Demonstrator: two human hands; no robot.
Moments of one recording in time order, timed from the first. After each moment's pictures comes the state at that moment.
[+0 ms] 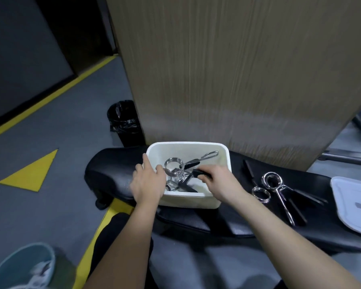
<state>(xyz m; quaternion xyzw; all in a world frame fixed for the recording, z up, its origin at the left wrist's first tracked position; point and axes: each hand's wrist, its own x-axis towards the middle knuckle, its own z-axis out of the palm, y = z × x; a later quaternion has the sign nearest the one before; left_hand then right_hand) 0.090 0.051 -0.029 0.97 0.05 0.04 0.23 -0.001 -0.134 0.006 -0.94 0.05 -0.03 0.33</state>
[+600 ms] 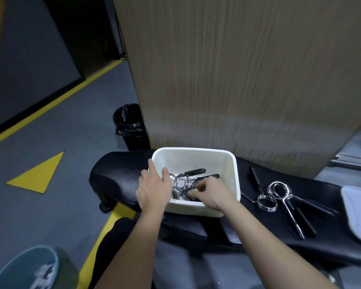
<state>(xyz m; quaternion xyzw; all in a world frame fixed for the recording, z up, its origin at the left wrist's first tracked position) 0.087 0.048 -0.032 0.97 0.05 0.04 0.22 0.027 -0.118 -0.030 -0.93 0.16 0.07 0.32</state>
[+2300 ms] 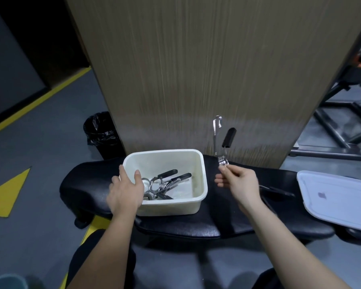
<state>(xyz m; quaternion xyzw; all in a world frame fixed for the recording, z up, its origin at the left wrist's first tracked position) 0.089 0.047 -0.030 0.98 0.04 0.04 0.21 -0.057 -0.208 0.004 -0.63 0.29 -0.22 0.68</state>
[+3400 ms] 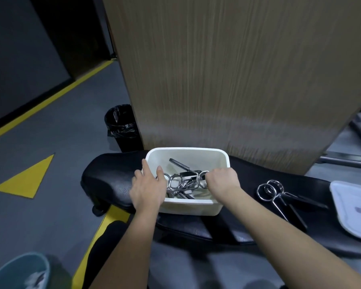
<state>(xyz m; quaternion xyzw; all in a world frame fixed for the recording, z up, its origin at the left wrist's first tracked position) 0.089 0.047 -0.029 0.97 0.05 0.04 0.22 0.026 -0.141 0.001 -0.98 0.07 0.10 -0.14</state>
